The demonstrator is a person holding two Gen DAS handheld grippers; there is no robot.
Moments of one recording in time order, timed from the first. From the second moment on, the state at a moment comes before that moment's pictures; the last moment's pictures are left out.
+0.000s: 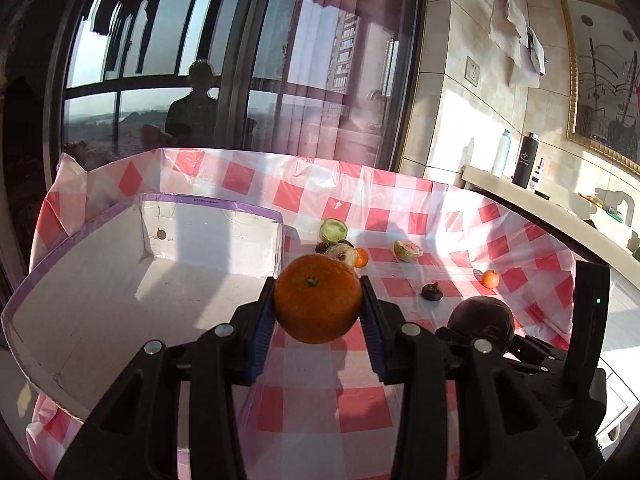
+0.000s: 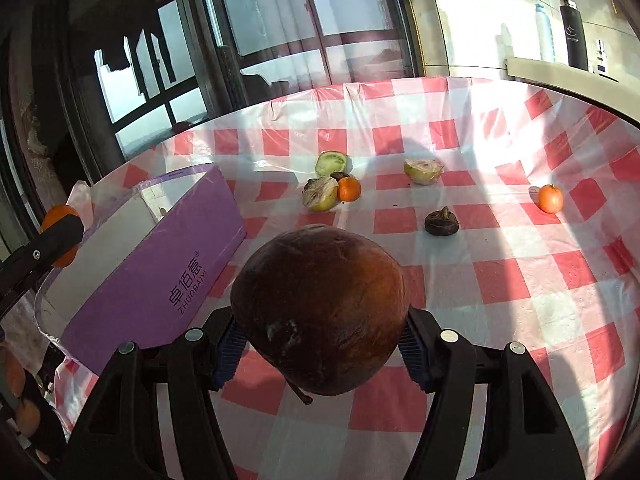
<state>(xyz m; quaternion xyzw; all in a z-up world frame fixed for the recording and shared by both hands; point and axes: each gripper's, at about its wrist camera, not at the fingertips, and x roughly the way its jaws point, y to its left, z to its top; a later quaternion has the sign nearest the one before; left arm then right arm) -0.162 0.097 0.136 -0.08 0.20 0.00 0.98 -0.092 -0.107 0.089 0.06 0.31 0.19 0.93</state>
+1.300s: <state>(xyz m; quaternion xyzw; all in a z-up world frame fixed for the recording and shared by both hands) -0.079 0.259 0.051 -0.02 0.51 0.09 0.86 -0.067 0.165 0.062 -0.38 0.44 0.30 0.76</state>
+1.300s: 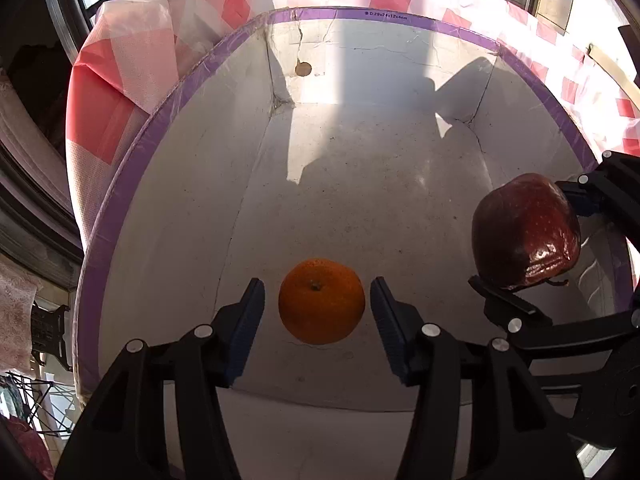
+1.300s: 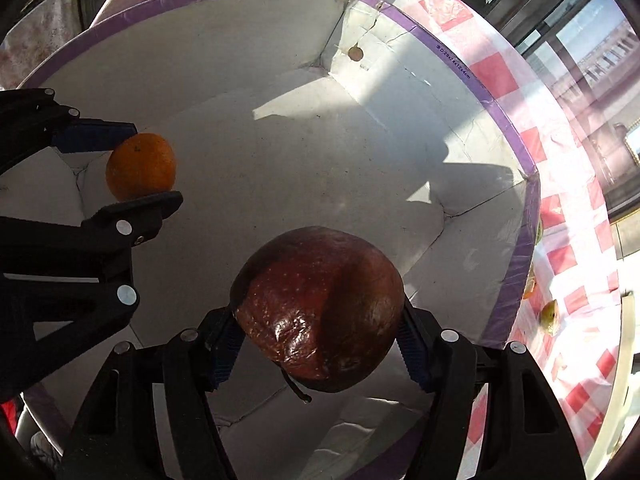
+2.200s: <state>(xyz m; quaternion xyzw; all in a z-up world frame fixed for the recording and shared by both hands) -0.135 0.225 0.118 -0.04 0.27 0.18 0.95 -0.109 0.056 0.120 -0.13 0.19 0.36 0.90</state>
